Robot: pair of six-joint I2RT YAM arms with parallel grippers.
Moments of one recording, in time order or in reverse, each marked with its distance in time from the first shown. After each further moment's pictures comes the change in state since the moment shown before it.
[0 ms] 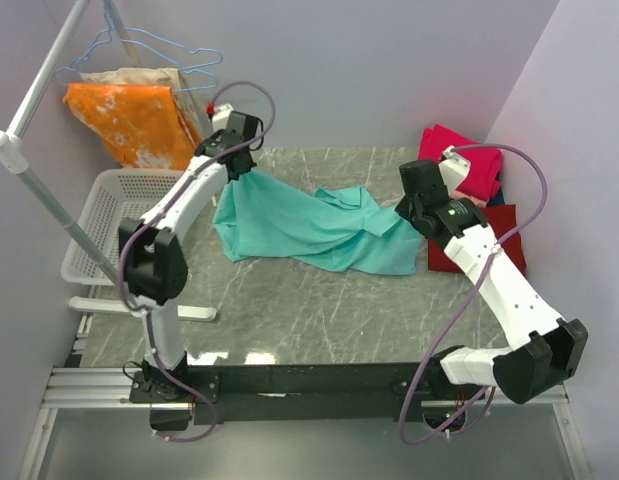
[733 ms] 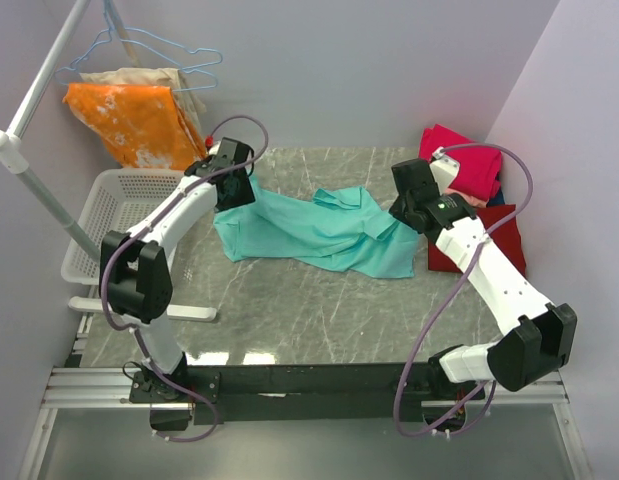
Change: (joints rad) left arm 0.019 -0.126 -0.305 -0.045 0.179 0.008; right arm -0.002 0.069 0.000 0.004 -0.040 0.000
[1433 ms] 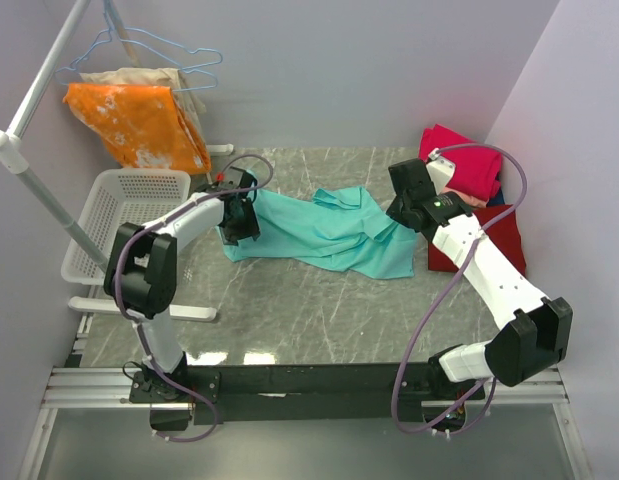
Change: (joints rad) left arm -0.002 0.027 -0.230 0.056 0.207 -0.028; right arm 0.000 0.028 -0.002 0.001 -0.021 0.003
